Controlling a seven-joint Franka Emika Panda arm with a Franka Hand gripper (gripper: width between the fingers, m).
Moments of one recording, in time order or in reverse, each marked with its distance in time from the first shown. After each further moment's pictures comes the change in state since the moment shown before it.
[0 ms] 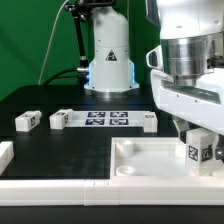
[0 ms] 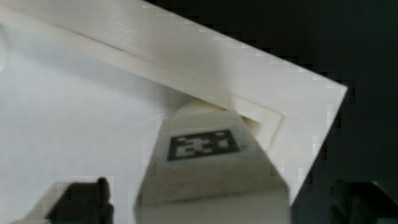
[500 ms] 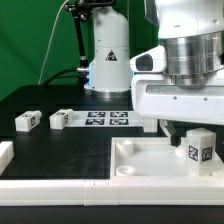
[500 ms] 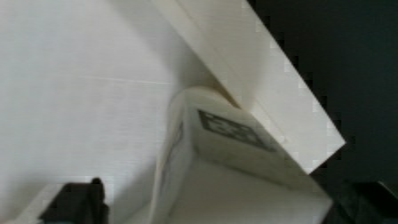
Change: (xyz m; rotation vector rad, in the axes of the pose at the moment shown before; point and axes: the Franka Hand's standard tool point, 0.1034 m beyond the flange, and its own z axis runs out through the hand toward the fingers) arm 0.004 0.000 -0.001 0.002 0.004 -0.521
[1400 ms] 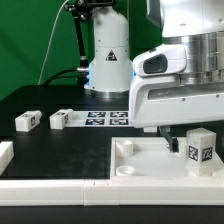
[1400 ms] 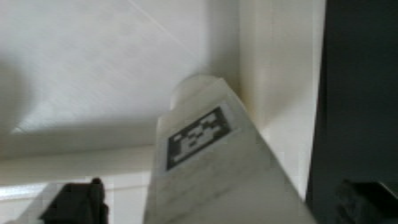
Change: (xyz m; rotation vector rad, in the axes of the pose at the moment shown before) arm 0.001 -0.001 0.001 -0.026 0.035 -0.675
